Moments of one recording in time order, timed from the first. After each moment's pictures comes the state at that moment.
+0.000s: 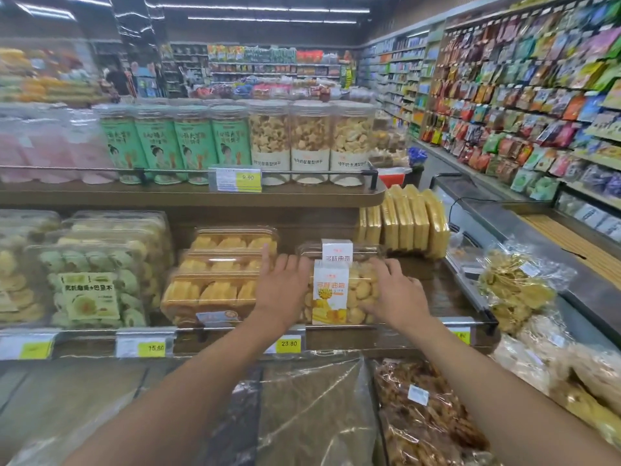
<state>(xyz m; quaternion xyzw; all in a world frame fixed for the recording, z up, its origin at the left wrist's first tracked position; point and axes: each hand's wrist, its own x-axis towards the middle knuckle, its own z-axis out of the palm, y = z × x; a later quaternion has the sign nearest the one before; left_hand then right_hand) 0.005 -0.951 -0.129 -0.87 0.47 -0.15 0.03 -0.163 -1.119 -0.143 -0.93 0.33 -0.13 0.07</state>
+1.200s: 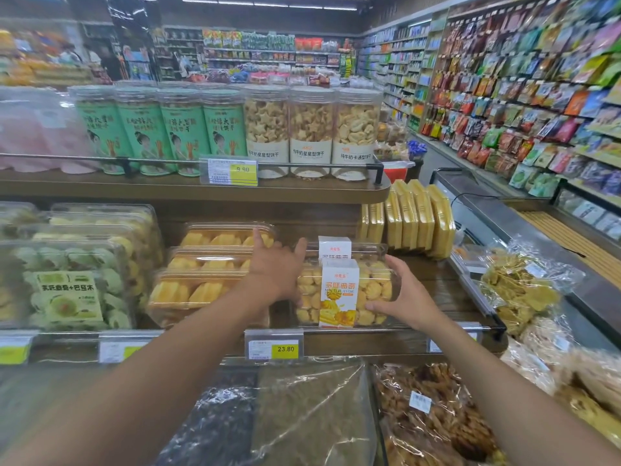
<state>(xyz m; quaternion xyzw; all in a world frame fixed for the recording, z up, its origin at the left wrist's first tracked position) 0.042 -0.977 -0.094 -0.86 0.49 -0.04 0.15 -0.167 -1.169 -0.169 -0.84 0.30 -0.18 0.42</state>
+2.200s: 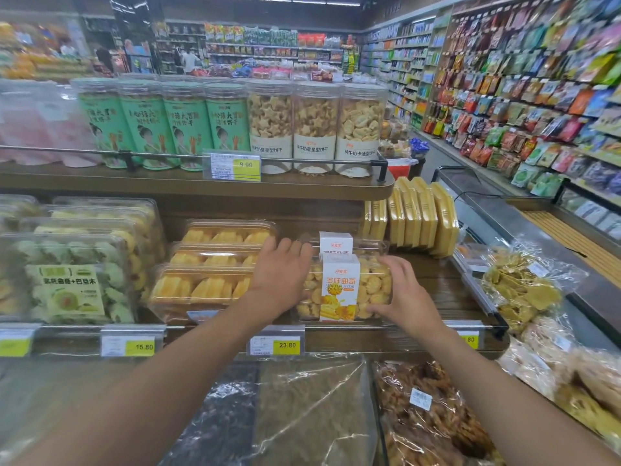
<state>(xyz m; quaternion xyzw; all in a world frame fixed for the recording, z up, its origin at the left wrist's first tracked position) 0.033 -0.967 -0.120 -0.83 0.51 -0.20 0.08 -0.165 -1.141 -0.165 -0.92 0.29 -0.19 0.18</state>
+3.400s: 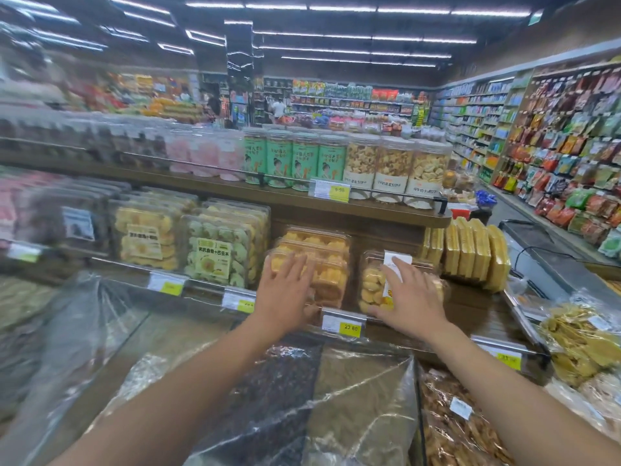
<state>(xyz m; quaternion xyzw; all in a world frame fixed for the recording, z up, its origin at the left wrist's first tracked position) -0.012 -0.772 -0.105 -0.90 0.40 -0.15 0.04 -0.163 -0.988 -0.082 -0.97 0.21 -0.13 -0.04</state>
